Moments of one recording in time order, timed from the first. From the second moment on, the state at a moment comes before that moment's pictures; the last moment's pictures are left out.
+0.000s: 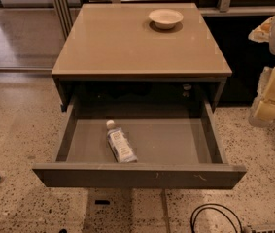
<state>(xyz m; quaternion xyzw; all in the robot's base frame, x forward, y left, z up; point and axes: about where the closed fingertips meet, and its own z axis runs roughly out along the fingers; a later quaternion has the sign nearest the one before) 0.439 -0.215 0.984 -0.60 0.78 -0.04 0.17</state>
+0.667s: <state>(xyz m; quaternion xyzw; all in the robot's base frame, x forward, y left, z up) 0.441 -0.207 0.991 -0.62 0.76 -0.04 0.19</state>
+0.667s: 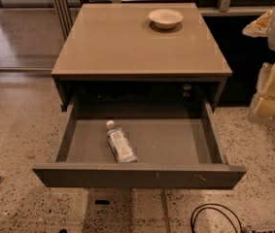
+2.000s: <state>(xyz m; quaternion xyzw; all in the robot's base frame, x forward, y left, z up) 0.475 -0.059 0.868 -0.92 0.37 -0.10 0.09</state>
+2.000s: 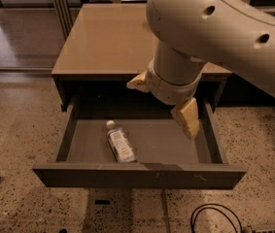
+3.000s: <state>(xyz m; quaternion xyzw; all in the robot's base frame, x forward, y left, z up) 0.506 -0.047 0.857 -0.94 0.31 -0.09 0.13</state>
